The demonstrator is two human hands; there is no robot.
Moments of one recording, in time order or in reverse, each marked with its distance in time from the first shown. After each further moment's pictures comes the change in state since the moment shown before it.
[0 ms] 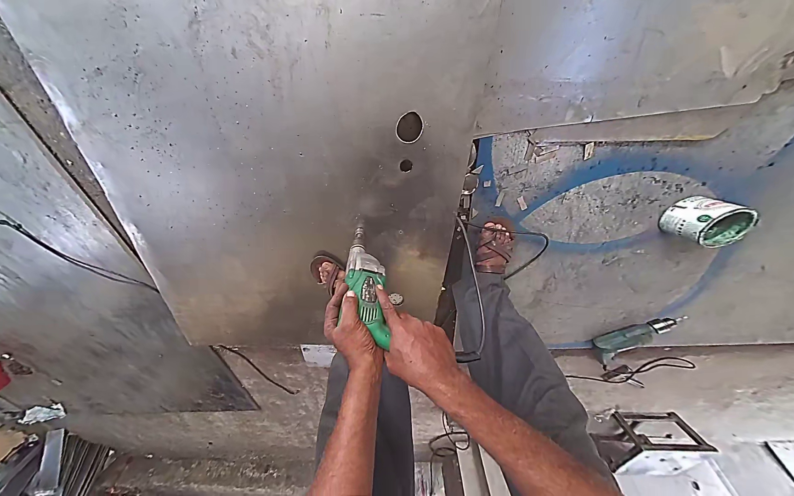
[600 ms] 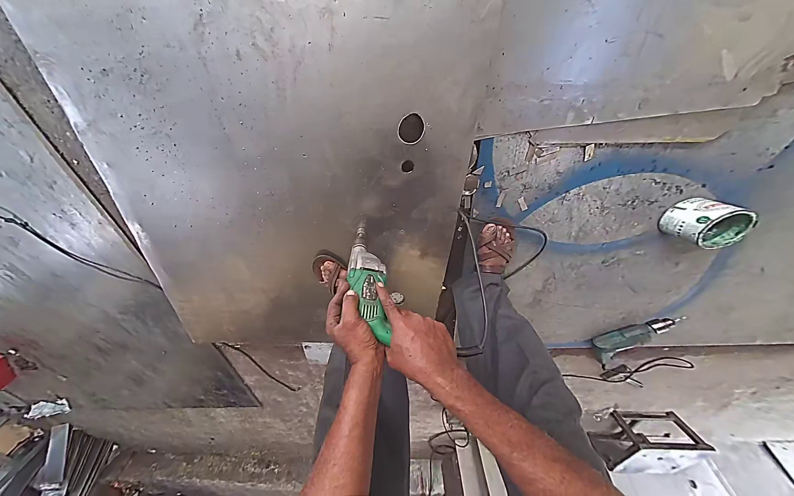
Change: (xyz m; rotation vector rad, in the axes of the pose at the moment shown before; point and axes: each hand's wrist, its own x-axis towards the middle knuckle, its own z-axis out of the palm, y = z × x) left_hand 0.001 0.000 0.001 0.027 0.005 0.028; right_hand 0.001 -0.003 -0.006 -0.035 0.003 0.017
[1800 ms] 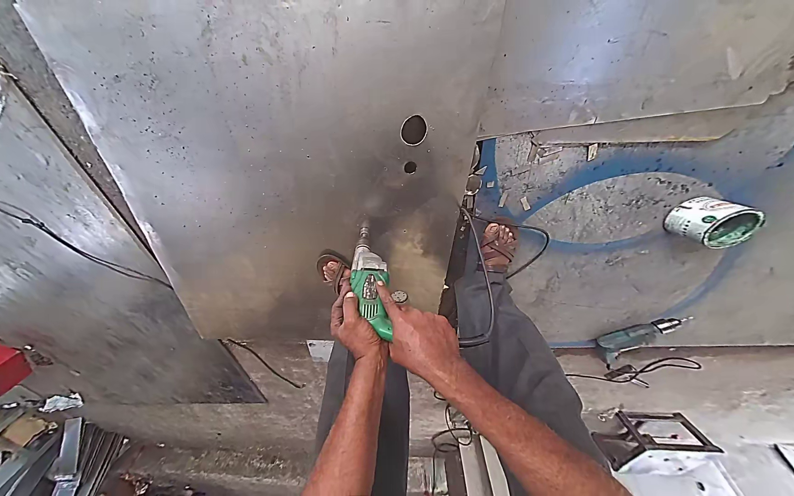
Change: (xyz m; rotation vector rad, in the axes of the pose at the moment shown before) left_hand -0.001 -0.004 -0.001 -0.020 0.066 0.011; right_hand 0.000 0.000 -0.007 -0.056 0.007 -0.036
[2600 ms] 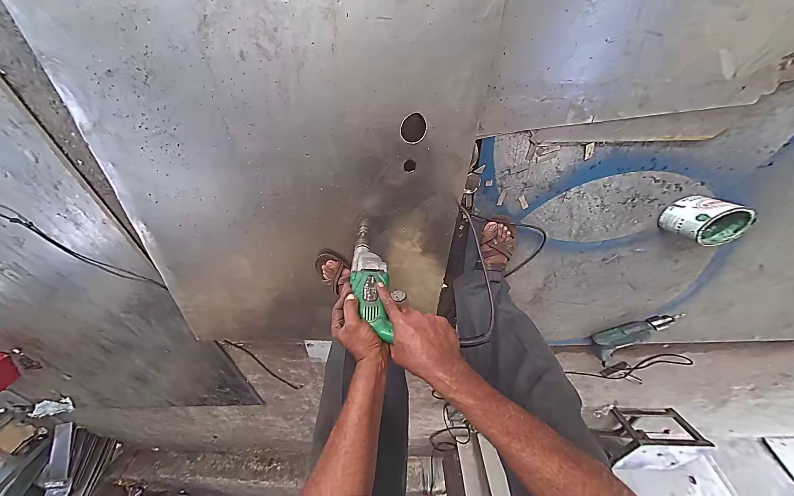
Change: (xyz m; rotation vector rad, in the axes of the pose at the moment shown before) left_hand -0.001 -0.004 -0.006 0.001 -0.002 -0.008; right_hand 0.000 0.000 0.010 -0.020 0.025 -0.002
